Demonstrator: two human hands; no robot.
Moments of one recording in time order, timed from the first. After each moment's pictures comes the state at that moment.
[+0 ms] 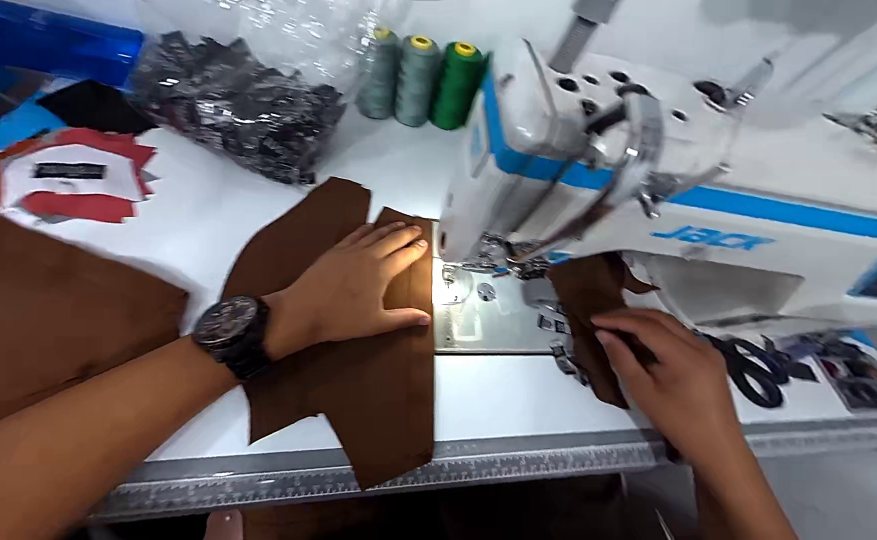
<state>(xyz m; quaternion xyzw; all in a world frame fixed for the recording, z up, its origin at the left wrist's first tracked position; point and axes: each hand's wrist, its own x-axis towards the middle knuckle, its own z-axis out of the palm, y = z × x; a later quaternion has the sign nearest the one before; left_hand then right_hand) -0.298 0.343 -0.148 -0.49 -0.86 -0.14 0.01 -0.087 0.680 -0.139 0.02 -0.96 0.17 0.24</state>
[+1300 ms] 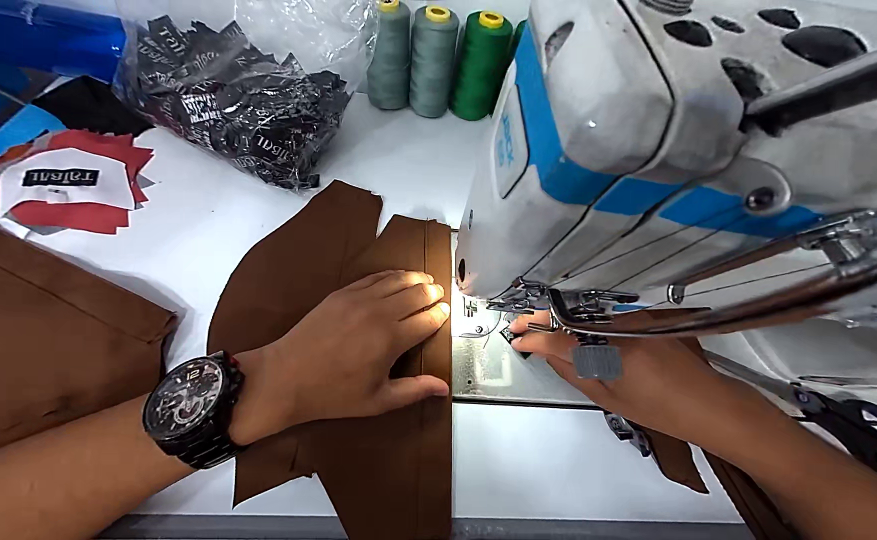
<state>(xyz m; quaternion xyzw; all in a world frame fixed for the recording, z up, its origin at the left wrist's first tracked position) -0.275 0.339 -0.150 -0.56 -0.81 -0.15 0.11 -0.189 0.649 -0.140 0.32 -0.93 0.15 0.10</state>
